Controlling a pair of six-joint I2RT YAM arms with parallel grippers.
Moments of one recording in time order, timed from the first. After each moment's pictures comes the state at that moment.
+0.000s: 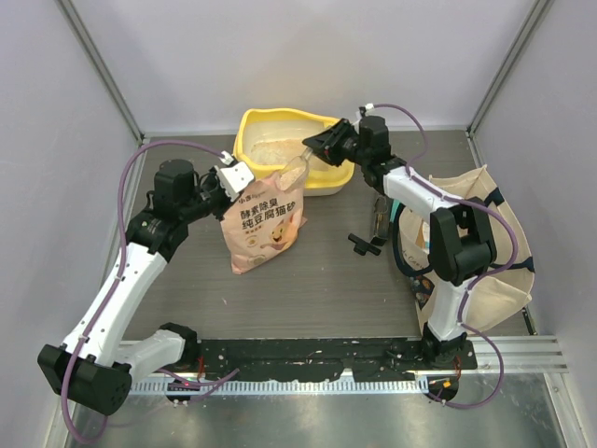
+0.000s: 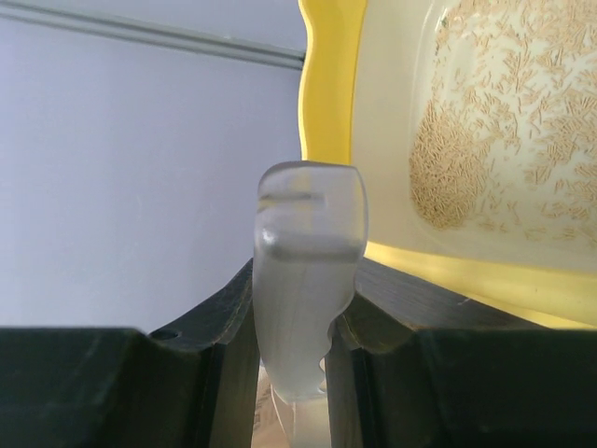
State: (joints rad) left arm -0.34 1.06 1.12 -0.45 0.39 0.59; right arm 0.39 1.89 1.45 0.19 -0.37 1.12
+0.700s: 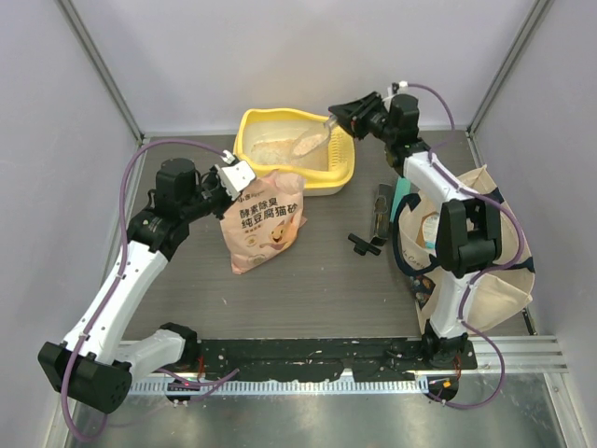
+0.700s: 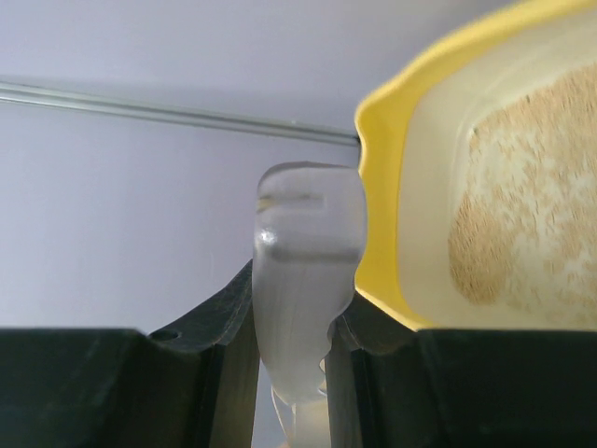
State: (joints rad) left arm -0.35 1.07 1.12 -0.46 0.36 0.60; right arm 0.23 1.91 1.52 0.27 -0.47 1.26
